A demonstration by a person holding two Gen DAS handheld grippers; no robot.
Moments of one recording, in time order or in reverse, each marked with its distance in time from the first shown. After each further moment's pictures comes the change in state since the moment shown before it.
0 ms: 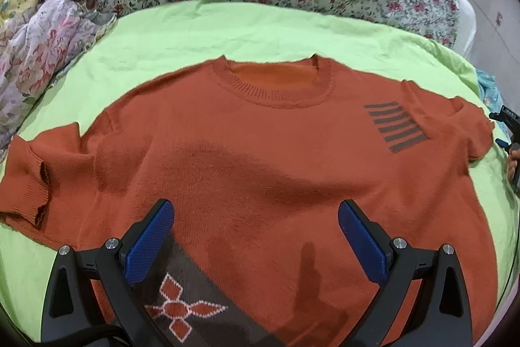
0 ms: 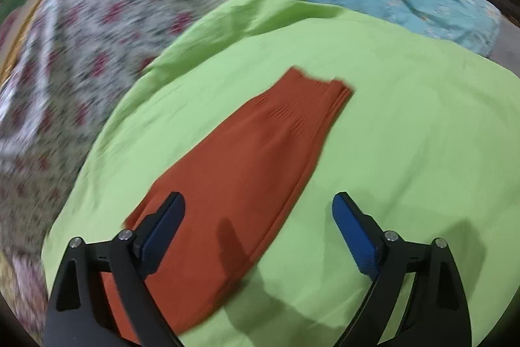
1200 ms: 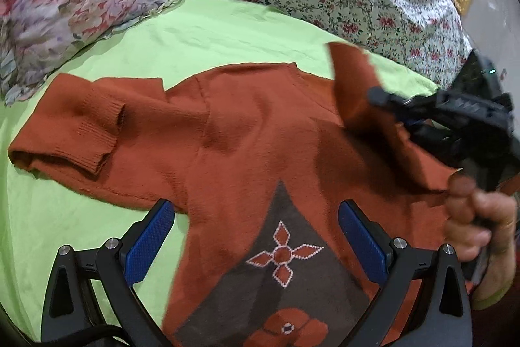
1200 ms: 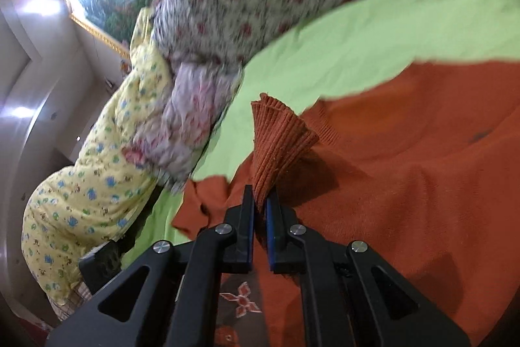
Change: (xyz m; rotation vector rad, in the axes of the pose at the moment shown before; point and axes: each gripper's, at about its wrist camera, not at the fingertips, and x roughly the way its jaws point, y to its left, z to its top) left arm -0.054 0.108 -0.042 -0.207 -0.038 -0.085; right arm -0.044 0.364 -0.307 -0.476 0.539 0.868
